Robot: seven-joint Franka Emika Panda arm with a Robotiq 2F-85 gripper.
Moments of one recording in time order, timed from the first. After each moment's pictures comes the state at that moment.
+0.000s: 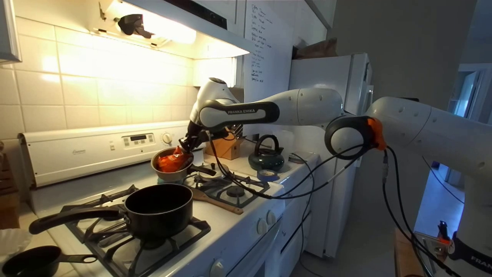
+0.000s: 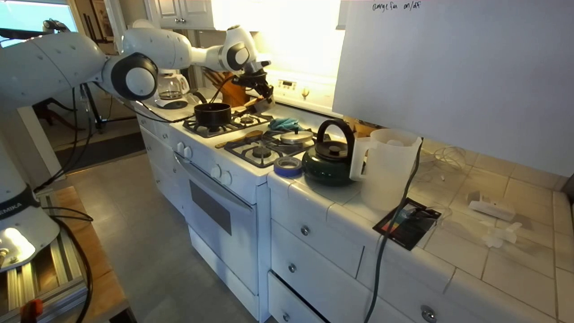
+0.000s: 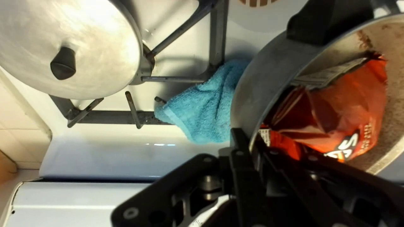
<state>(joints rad) 0.12 1.24 -0.02 -0.44 -0.11 2.19 0.17</state>
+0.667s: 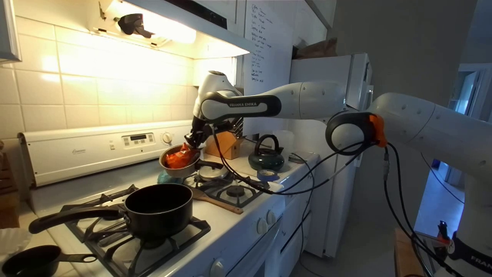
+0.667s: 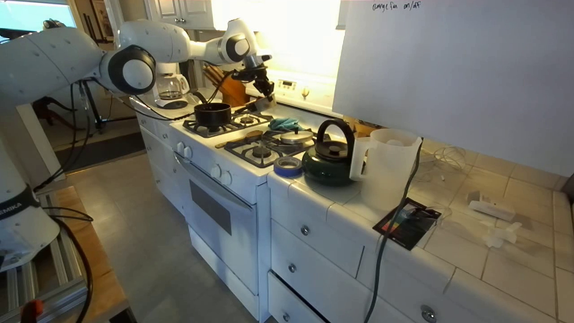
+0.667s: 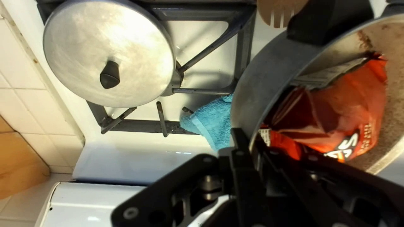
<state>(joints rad) 0.13 1.20 -0.07 -0.44 -0.11 2.08 0.18</state>
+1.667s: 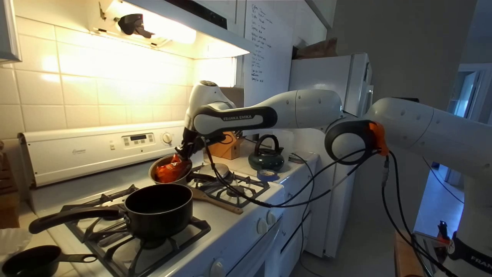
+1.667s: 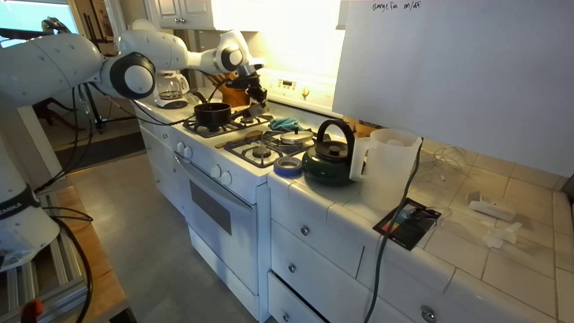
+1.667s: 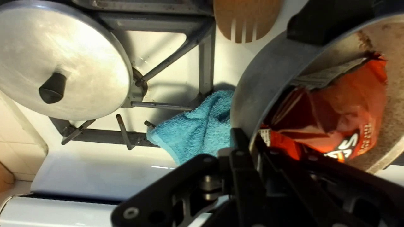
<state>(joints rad) 0.19 1.25 -0.09 -0.44 -0.12 2.13 0.22</state>
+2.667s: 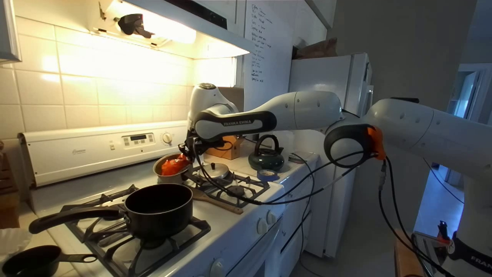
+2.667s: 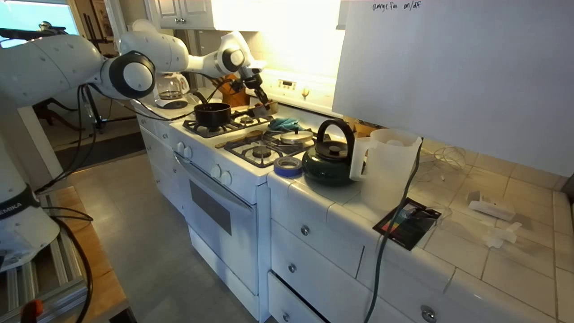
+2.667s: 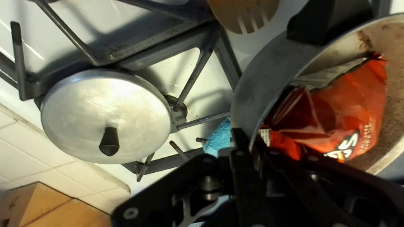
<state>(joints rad) 0.20 1.26 -0.19 -0.44 -0.12 2.11 0.68</state>
